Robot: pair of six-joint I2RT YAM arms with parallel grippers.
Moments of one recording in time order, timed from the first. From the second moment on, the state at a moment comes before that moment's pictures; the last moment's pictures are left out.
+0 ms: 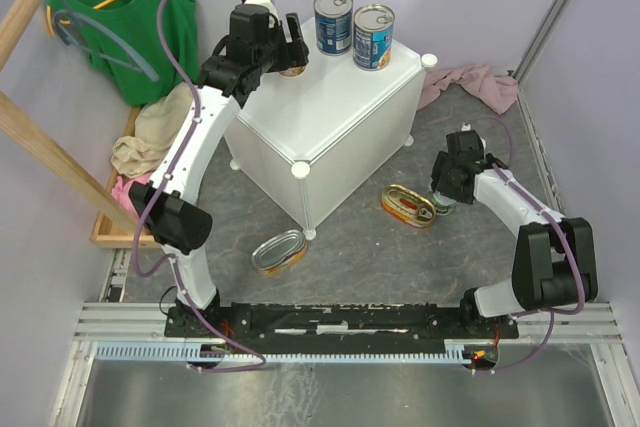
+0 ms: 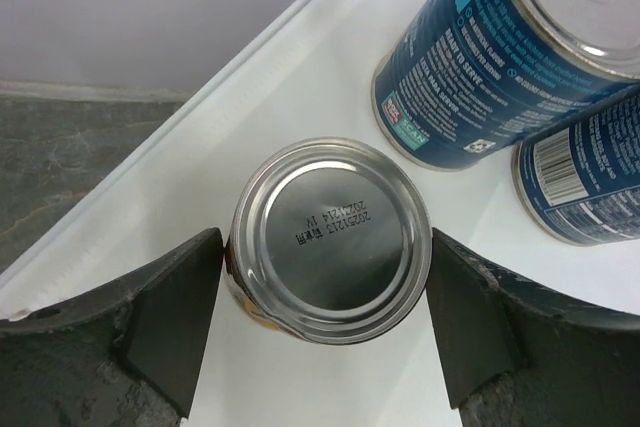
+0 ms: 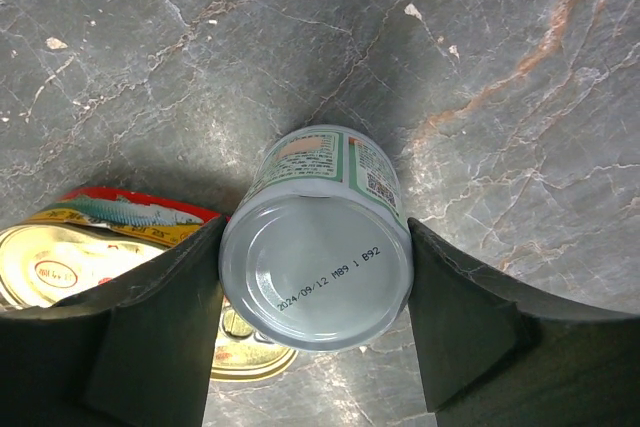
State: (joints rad) left arm -0.40 1.88 2.16 -0.63 -0.13 -0.35; right arm 0.12 1.45 0.89 -0.50 0.18 0.45
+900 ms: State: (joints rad) left arm -0.42 1.76 2.09 -0.62 -0.17 -0.35; right arm 0.18 1.18 1.12 -0.71 0.19 0.40
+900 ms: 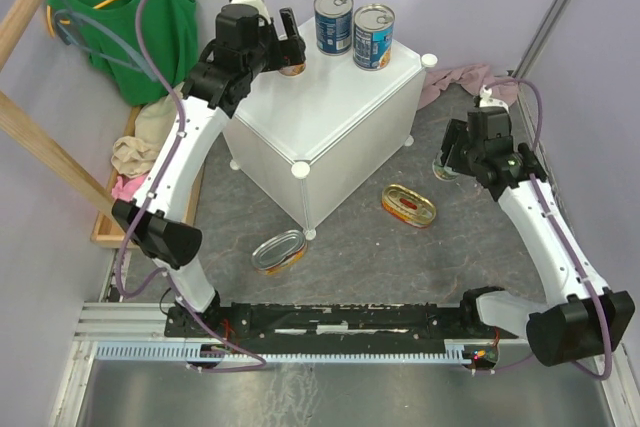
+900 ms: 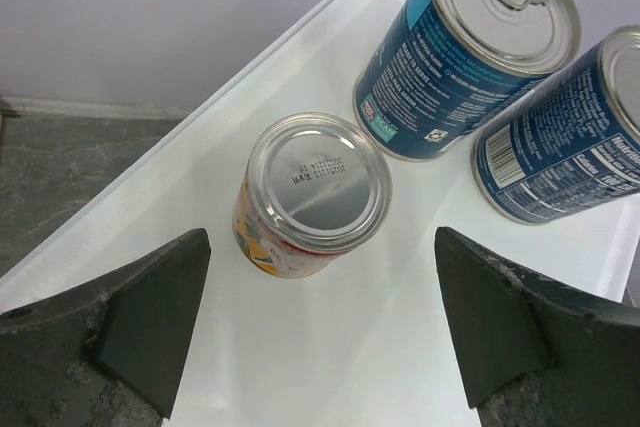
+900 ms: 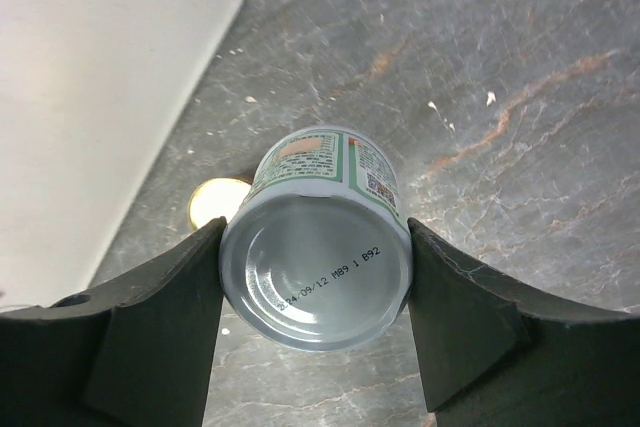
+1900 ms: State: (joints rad) left arm -0.43 1.10 1.43 -0.47 -0.35 -0.41; right arm 0.58 1.32 1.72 -0.82 0.28 0.33
